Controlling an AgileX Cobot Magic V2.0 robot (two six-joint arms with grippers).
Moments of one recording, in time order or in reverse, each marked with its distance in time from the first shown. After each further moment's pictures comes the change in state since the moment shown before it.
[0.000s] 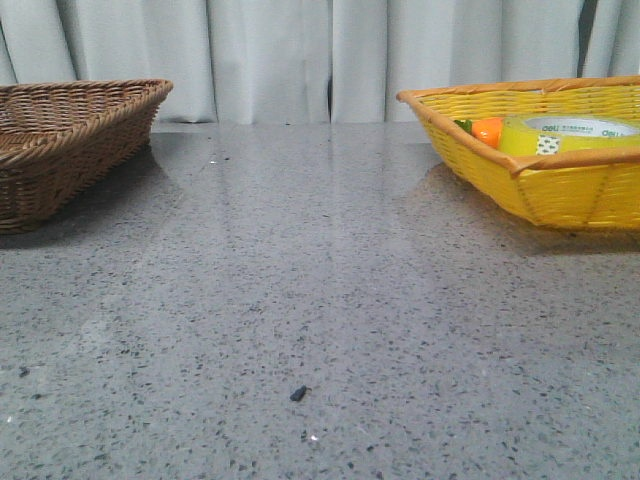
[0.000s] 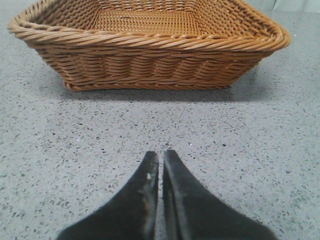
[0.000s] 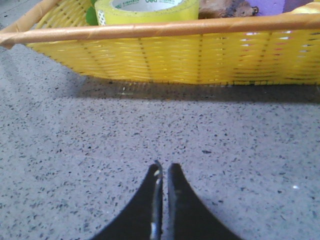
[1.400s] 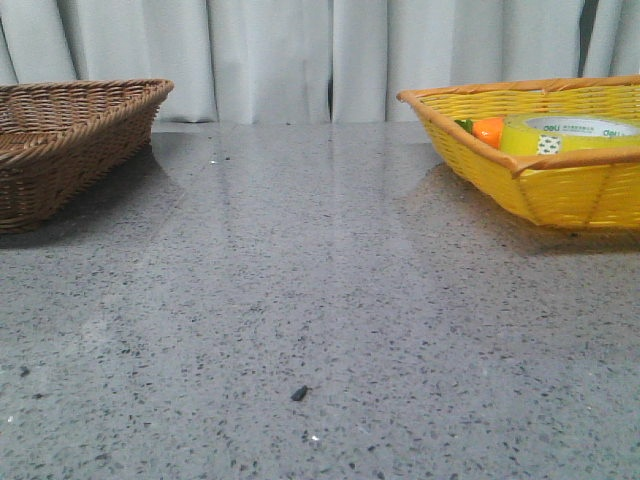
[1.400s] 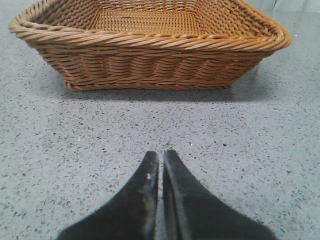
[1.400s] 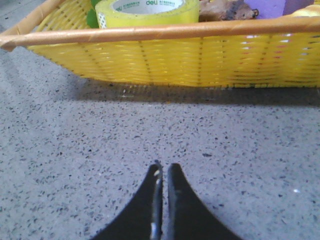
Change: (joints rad) left arm 0.000 0.000 0.000 -0.002 0.000 0.000; right arm 0.000 0.000 0.000 0.000 -0.016 -0.002
